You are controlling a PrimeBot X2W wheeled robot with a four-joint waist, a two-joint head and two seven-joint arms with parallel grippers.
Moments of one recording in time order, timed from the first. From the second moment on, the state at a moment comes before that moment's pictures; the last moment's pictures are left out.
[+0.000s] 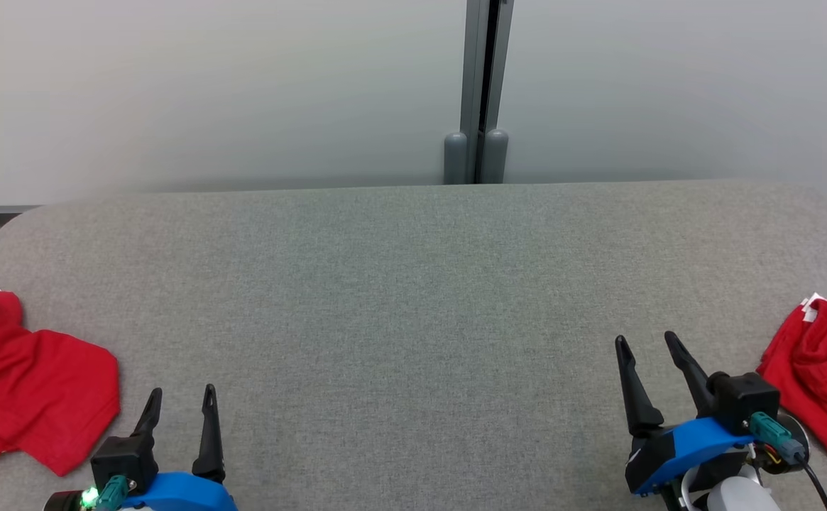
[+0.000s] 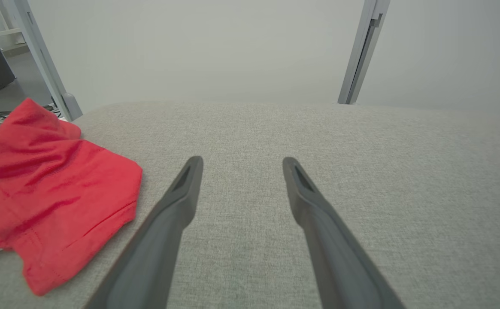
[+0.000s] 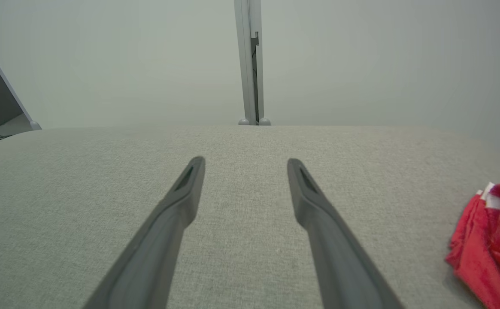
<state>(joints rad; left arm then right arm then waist) -0.08 0.08 0.05 0.51 -0.08 -0.12 -0.26 -0.19 -0.05 0.02 0.47 0.12 0.13 -0.26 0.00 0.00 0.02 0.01</state>
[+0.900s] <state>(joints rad) -0.09 0.07 0.10 0.55 -0.08 -0.12 -0.26 -0.19 -0.05 0.08 0.49 0.15 0.13 -0.26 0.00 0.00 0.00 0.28</state>
